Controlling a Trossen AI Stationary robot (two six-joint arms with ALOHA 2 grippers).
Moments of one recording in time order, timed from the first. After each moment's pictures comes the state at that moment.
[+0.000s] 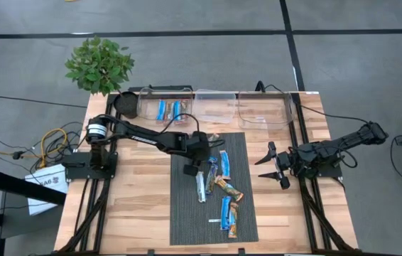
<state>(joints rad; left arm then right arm) 0.05 1.93 1.20 -0.27 -0.07 0.39 0.32 0.24 0.01 0.03 0.08 0.00</state>
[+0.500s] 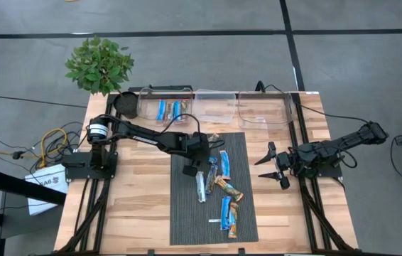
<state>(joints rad) 0.05 1.93 1.19 -0.26 -0.05 0.40 0.32 0.24 0.01 0.03 0.08 0.00</state>
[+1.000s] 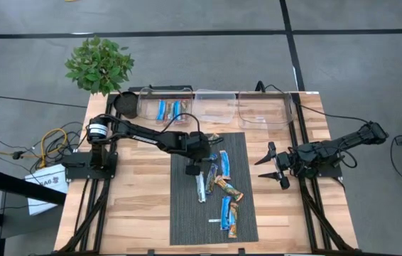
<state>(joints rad) 0.06 1.93 1.19 -0.26 -0.05 0.19 0.32 0.24 0.01 0.03 0.08 0.00</state>
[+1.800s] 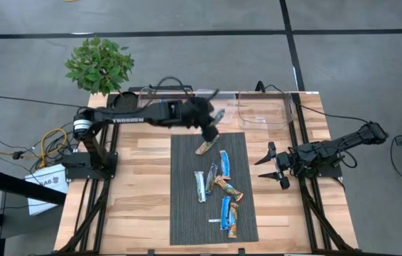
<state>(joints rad) 0.21 1.77 1.56 -0.47 -0.20 -0.29 0.32 0.24 0.01 0.03 0.08 0.00</state>
